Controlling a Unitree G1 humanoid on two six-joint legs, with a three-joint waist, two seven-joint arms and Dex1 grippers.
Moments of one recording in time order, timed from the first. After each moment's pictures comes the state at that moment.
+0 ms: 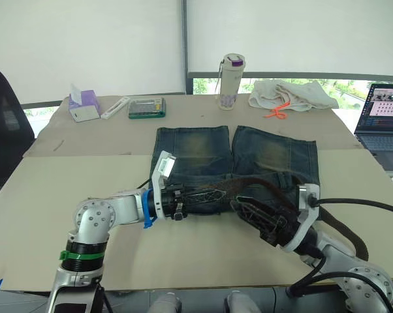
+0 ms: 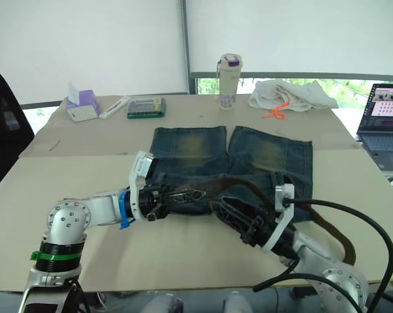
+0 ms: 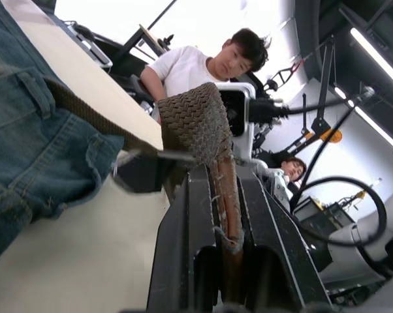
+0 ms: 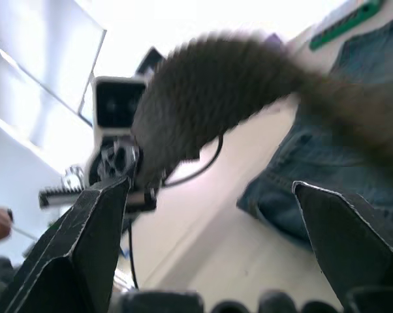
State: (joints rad) left arm -0.46 0.42 0.05 -0.23 -1.28 1.18 -0.65; right arm 0.06 -0.34 -0.27 -0.56 1.32 0.85 0.48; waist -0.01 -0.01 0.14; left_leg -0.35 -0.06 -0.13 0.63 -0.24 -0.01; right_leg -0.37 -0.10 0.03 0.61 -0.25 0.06
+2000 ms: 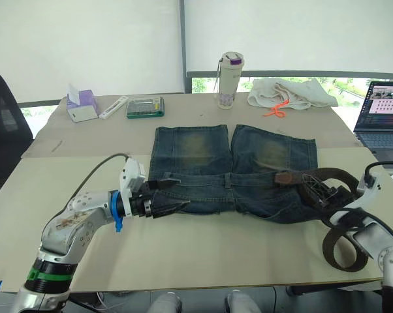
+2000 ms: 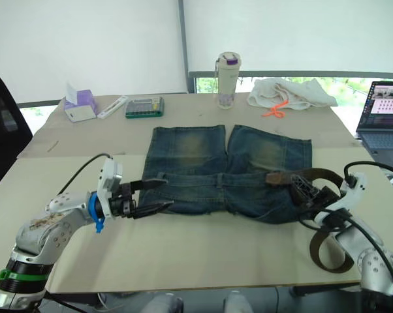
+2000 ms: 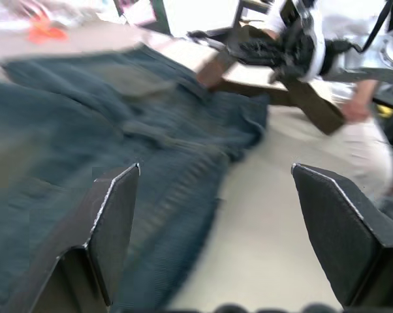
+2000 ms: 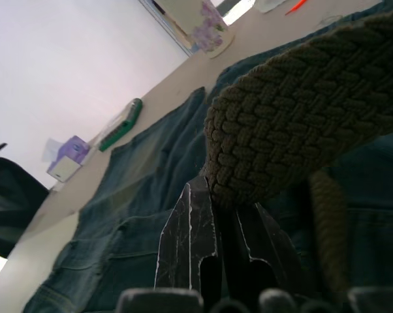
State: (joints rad) left arm -0.32 0.62 0.00 -0.24 -0.63 0.48 -0.98; right arm -0.13 -0.64 -0.45 0.05 1.13 0.68 0.42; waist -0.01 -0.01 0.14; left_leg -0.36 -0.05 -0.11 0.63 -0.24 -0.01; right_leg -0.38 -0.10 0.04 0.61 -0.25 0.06
